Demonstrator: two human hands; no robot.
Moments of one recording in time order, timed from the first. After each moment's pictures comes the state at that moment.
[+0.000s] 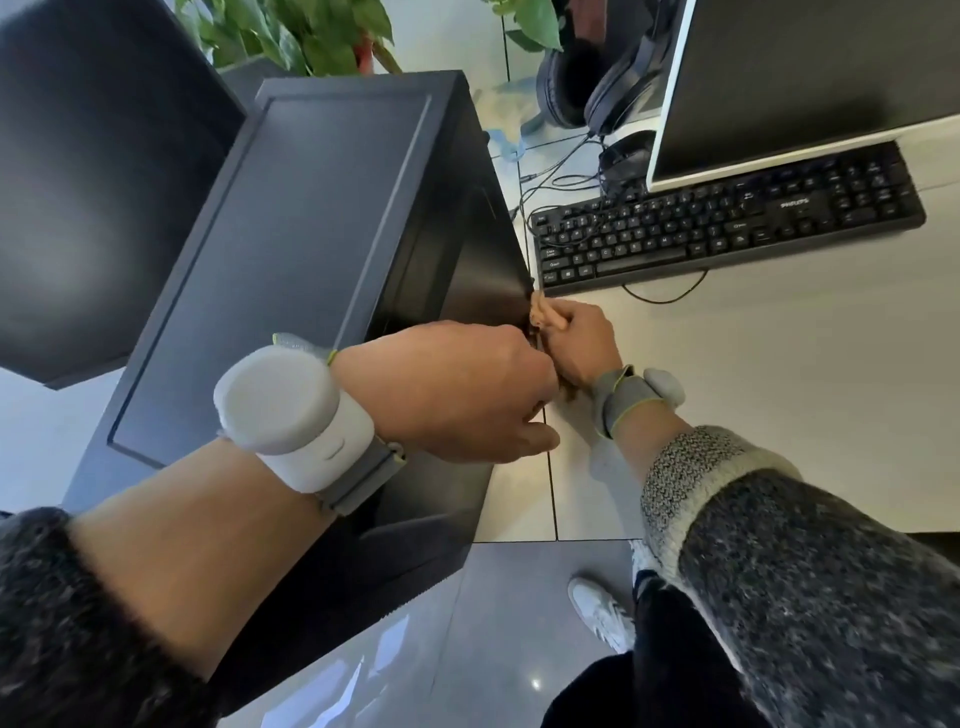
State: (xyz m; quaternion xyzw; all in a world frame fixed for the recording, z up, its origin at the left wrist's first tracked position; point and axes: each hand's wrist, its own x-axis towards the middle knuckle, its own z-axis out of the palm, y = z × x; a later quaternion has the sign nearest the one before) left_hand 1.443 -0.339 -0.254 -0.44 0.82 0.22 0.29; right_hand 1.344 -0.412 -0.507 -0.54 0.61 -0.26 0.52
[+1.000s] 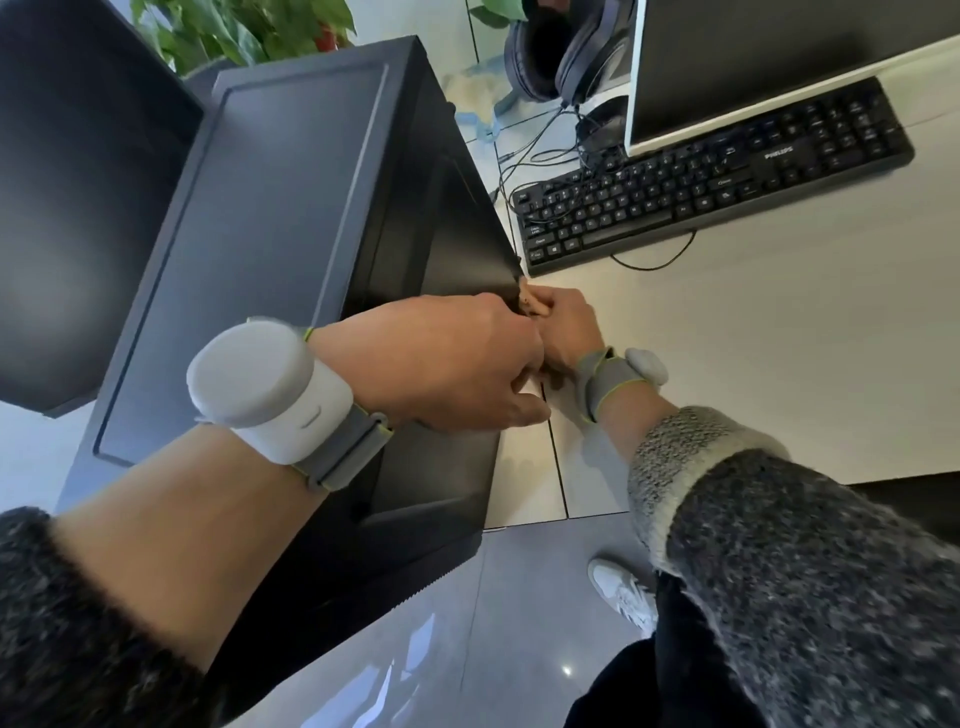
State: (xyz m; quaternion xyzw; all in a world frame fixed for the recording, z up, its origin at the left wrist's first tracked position) left_hand 1.434 -0.340 -0.251 -0.46 0.80 0.22 0.32; right_hand 1.347 -0.393 -0.497 -0.51 0.64 -0.26 0.52
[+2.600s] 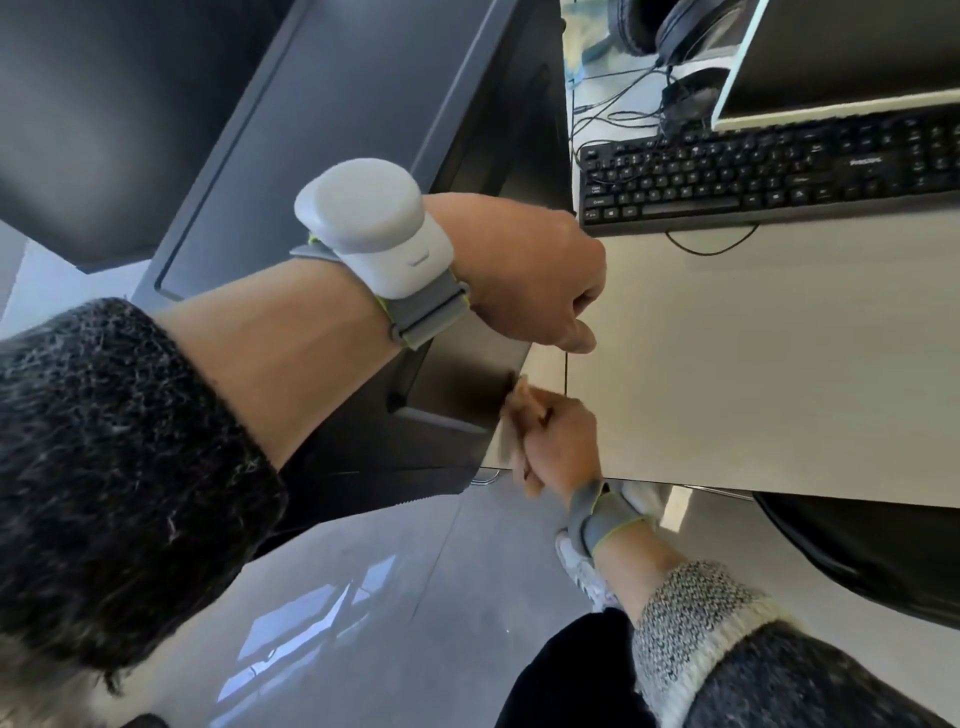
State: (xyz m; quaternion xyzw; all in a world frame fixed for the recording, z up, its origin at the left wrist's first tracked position) left_hand 1.438 -0.344 -0.257 -0.49 0.78 0.23 0.31; right_hand 1.357 -0.225 -0.489 -0.56 0.59 -0.18 0.56
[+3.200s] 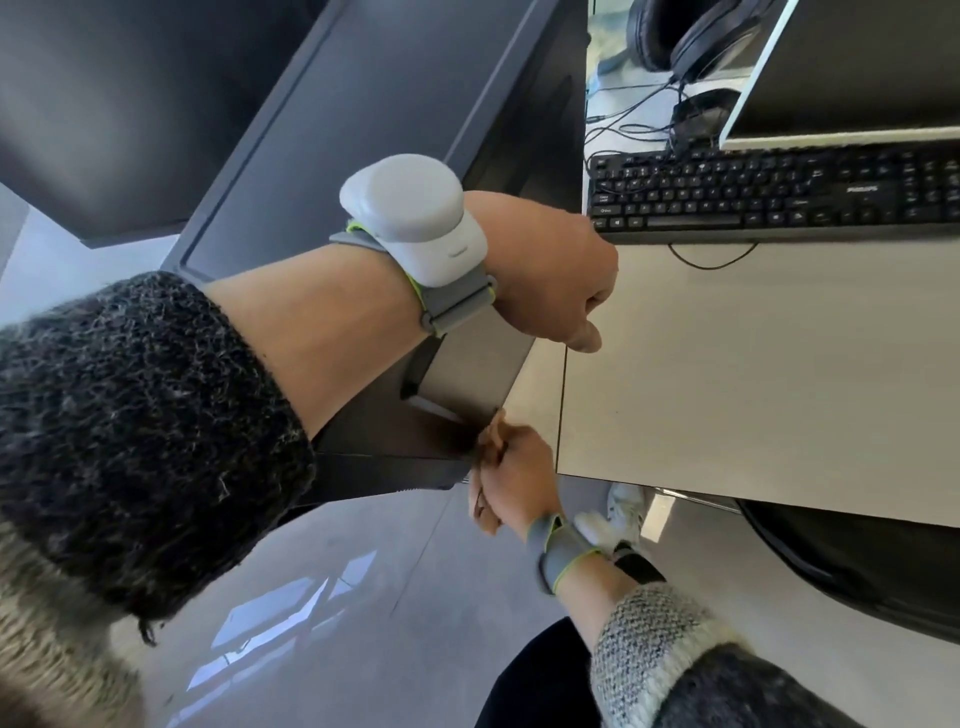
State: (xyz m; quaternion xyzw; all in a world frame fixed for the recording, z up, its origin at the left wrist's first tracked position) left_hand 1.436 -0.346 -0.259 -0.48 0.80 0.21 0.30; right_hand 1.376 -0.184 -0.478 -0.59 0.58 -0.10 0.55
